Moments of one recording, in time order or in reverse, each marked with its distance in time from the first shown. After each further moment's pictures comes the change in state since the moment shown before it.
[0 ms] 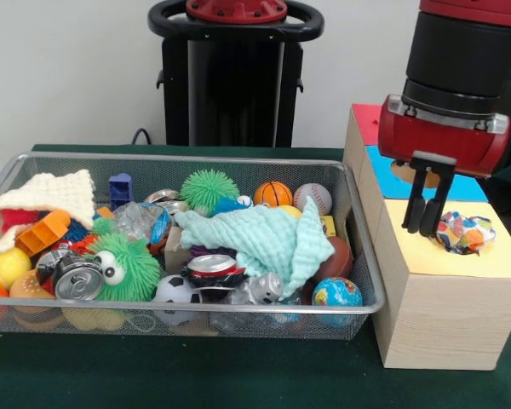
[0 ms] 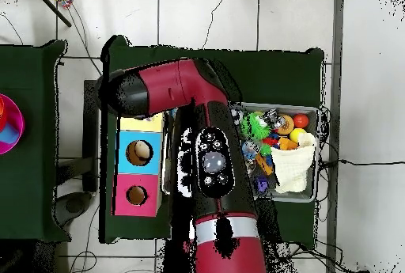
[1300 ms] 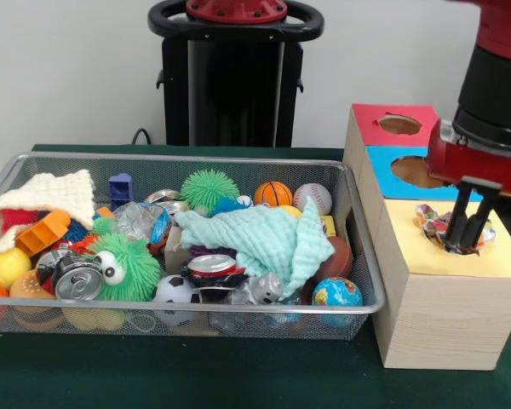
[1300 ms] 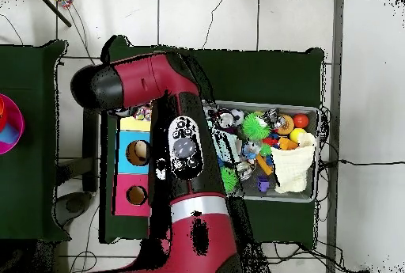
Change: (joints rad) arm 0.072 0.103 0.005 -0.111 0.022 0.129 0.000
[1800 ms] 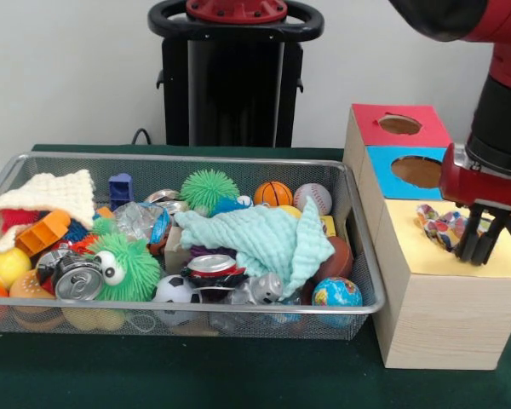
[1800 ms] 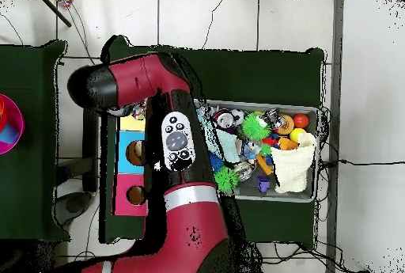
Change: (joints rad) arm 0.017 0.055 0.017 -0.054 -0.004 0.028 0.000
